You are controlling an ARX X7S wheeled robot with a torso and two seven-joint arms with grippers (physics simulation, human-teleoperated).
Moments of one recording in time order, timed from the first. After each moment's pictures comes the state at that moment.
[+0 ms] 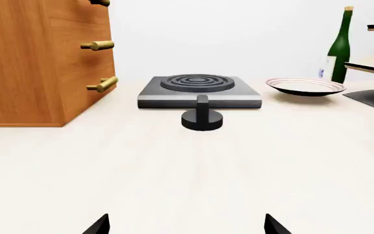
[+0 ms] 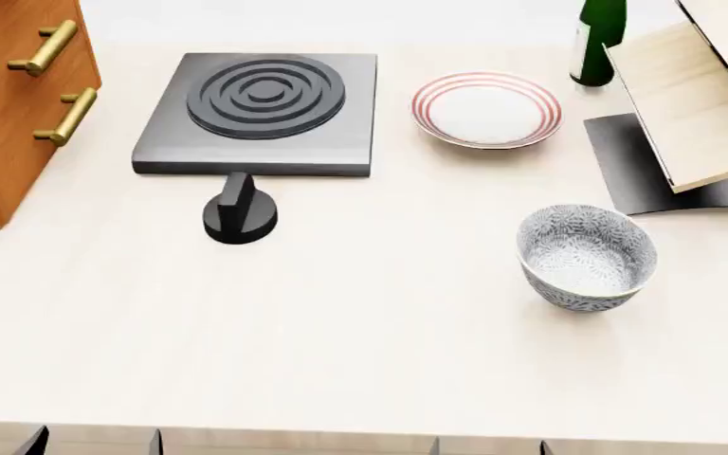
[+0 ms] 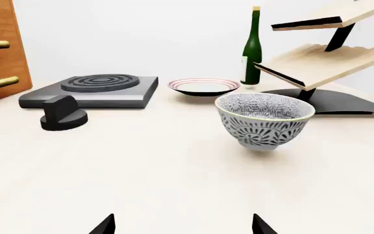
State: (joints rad) left arm 0.00 0.00 0.00 0.00 0.00 0.00 0.00; right arm 0.00 0.00 0.00 0.00 0.00 0.00 0.00
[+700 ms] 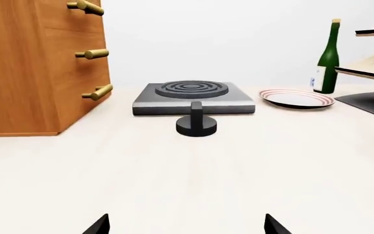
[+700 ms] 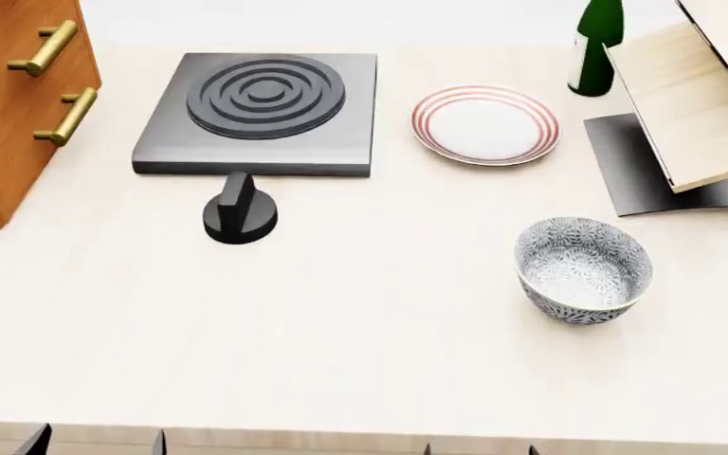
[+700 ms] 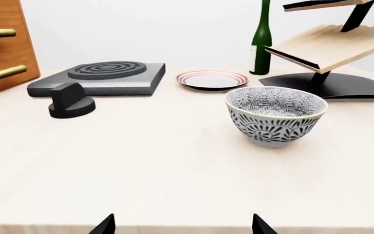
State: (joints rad) left arm 0.01 -0.06 0.07 0.01 -0.05 0.03 -0.05; right arm 0.01 0.06 -0.07 0.00 0.08 0.06 0.04
